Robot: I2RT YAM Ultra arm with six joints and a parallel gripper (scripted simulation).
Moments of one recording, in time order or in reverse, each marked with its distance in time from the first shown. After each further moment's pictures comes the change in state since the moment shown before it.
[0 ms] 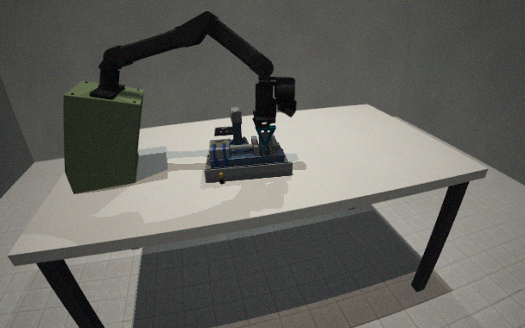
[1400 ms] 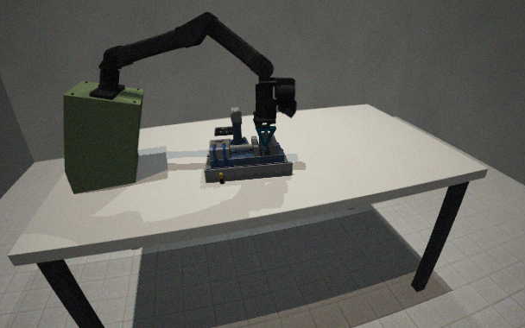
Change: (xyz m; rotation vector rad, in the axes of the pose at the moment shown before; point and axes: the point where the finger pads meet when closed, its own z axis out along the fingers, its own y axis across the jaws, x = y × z) arm -0.001 0.000 0.002 0.000 -0.002 0.000
